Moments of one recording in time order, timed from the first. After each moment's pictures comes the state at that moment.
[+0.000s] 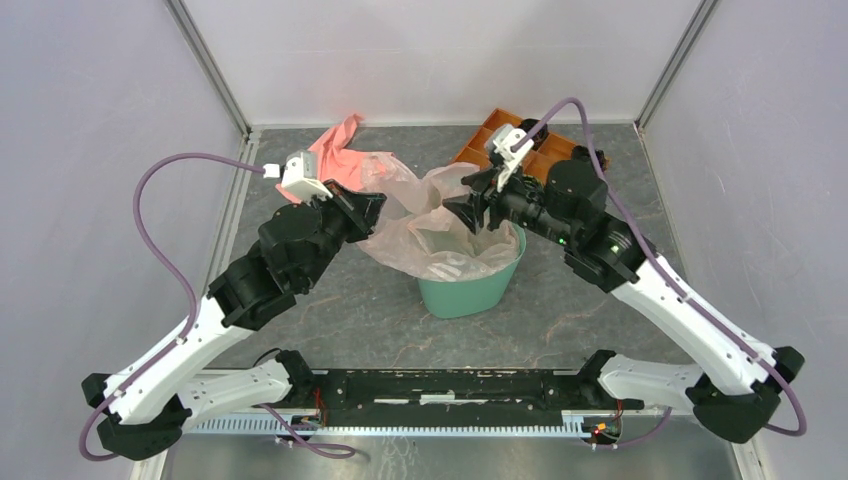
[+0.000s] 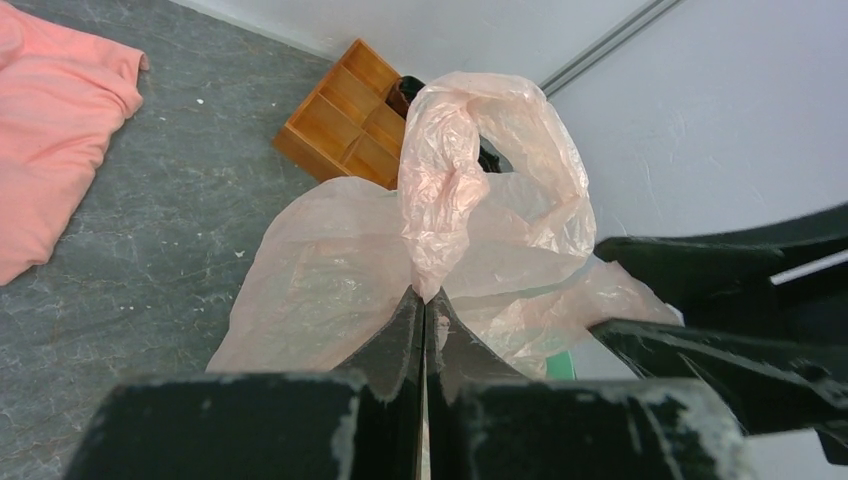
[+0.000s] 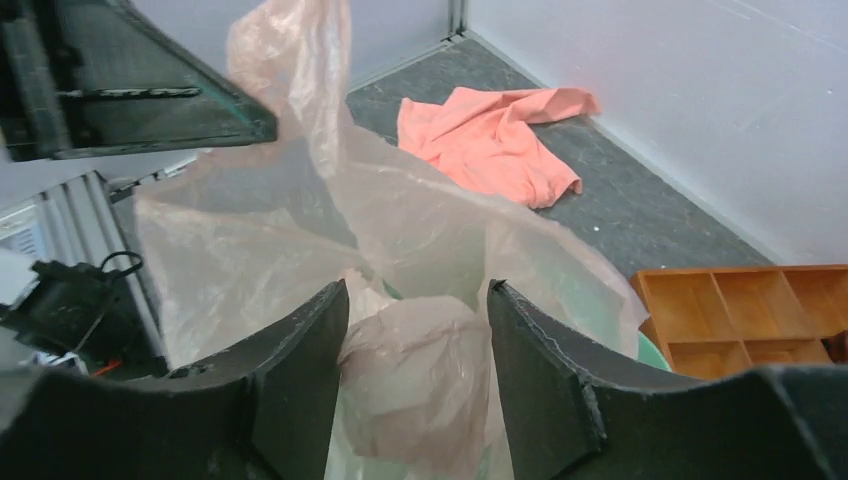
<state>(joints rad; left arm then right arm) -0.90 0.88 1.15 -0.42 -0.52 -0.77 0.78 1.08 1.29 -0.31 -0.16 -0.03</state>
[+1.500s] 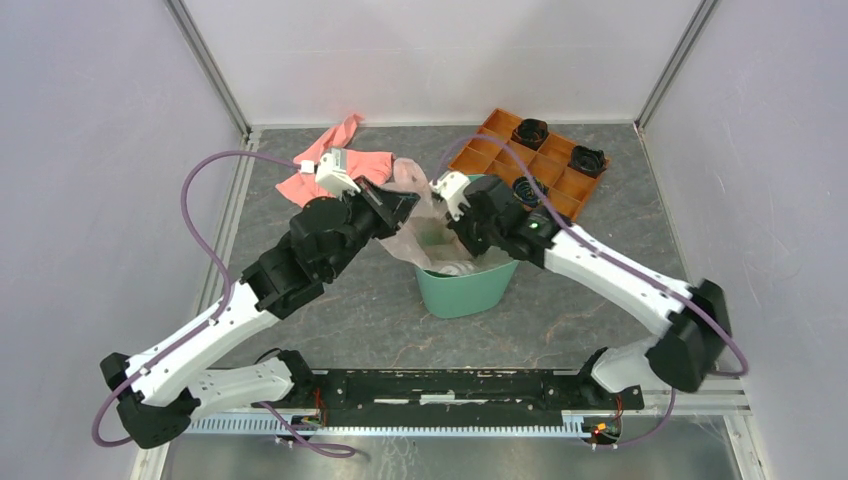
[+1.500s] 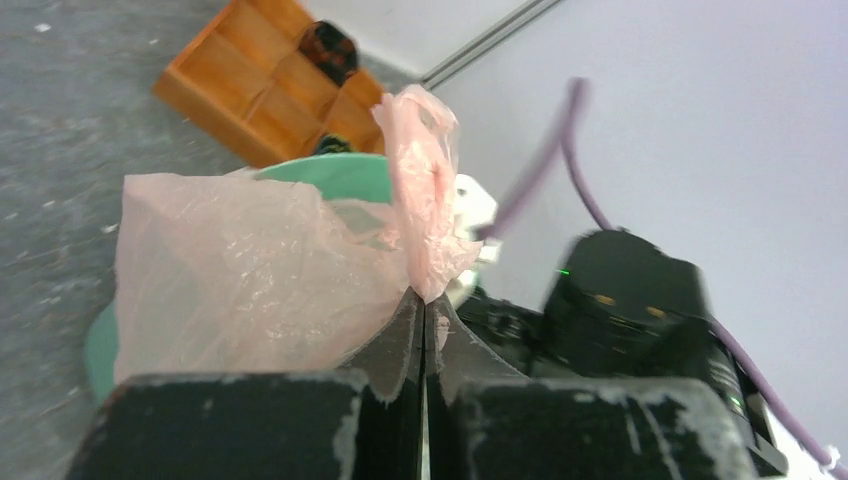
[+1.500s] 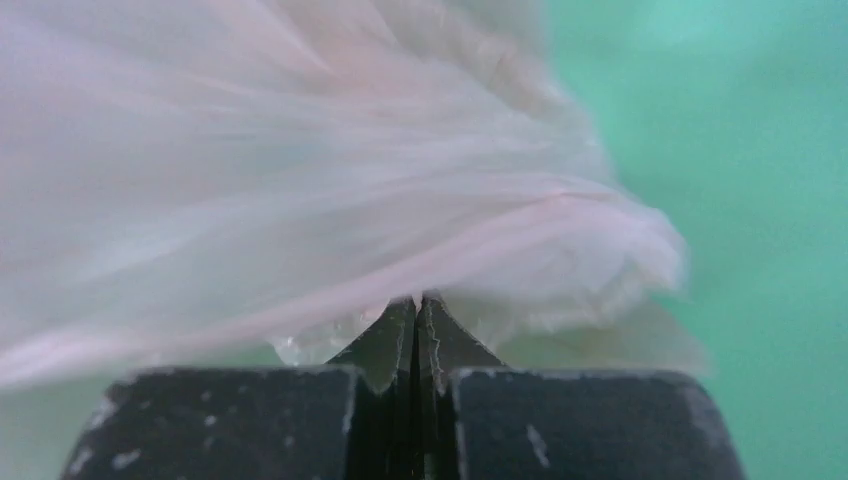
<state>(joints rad) -0.89 0.97 1.08 -0.26 -0.38 -0.90 0.80 1.46 1.20 -0.56 0.05 -0.09</state>
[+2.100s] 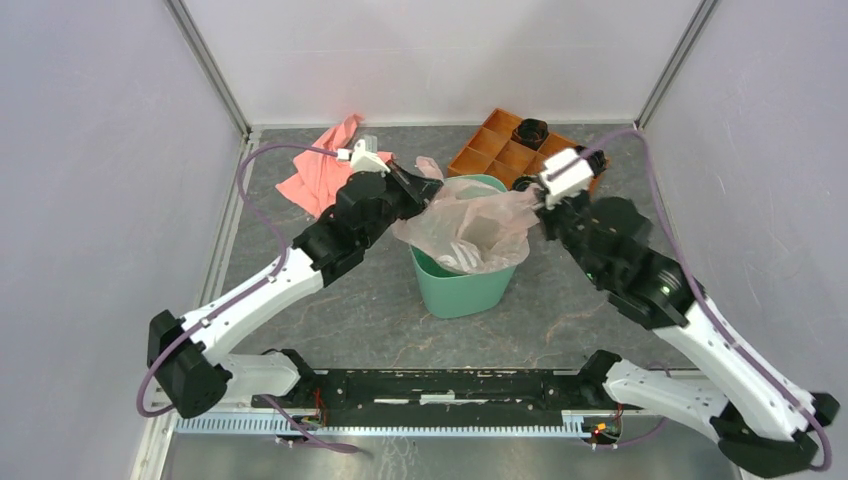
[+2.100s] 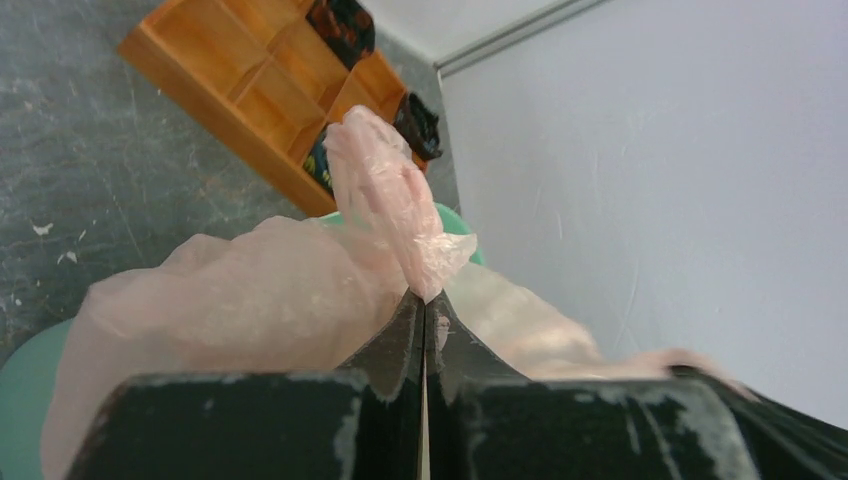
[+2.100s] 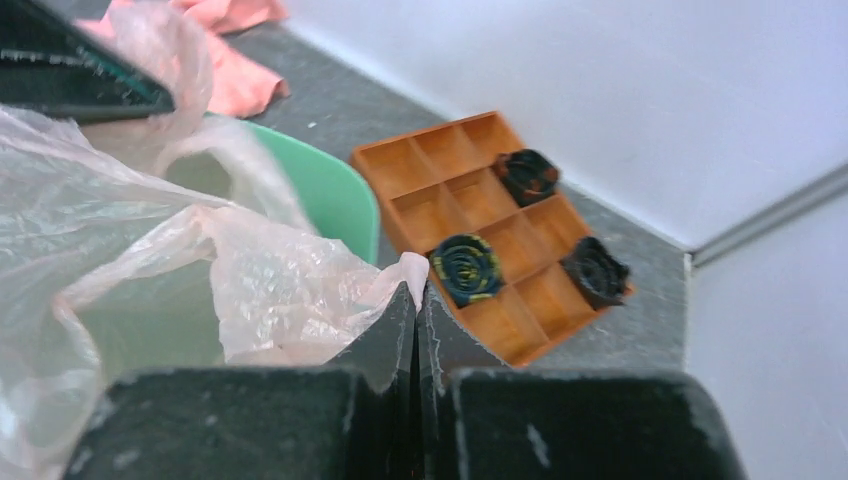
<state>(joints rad) -0.78 1.22 1.09 -0.03 -0.26 -1.02 0.80 0.92 1.20 -0.48 0.40 -0.20</state>
